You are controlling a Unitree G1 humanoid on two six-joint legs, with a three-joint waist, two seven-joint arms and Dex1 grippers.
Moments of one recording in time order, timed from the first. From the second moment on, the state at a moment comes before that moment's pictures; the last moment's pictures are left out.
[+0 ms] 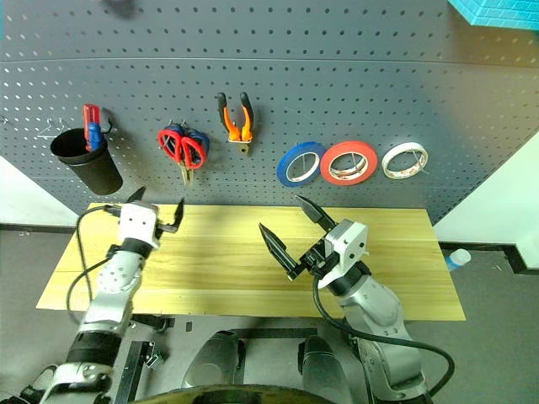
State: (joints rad) left arm -0.09 0.36 0.14 0.17 -0.03 -0.16 -0.15; right arm 0.18 -0.24 0.15 -0.51 0.37 0.01 0.54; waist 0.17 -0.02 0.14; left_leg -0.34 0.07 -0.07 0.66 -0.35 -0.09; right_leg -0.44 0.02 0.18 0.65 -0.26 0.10
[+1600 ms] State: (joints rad) left arm -0.39 0.55 0.29 0.86 -0.21 0.28 -0.41; right arm 0.34 -0.42 0.09 -0.75 0.49 0.21 0.54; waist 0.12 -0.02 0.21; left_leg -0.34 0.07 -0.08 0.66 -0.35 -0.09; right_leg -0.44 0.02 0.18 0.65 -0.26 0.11
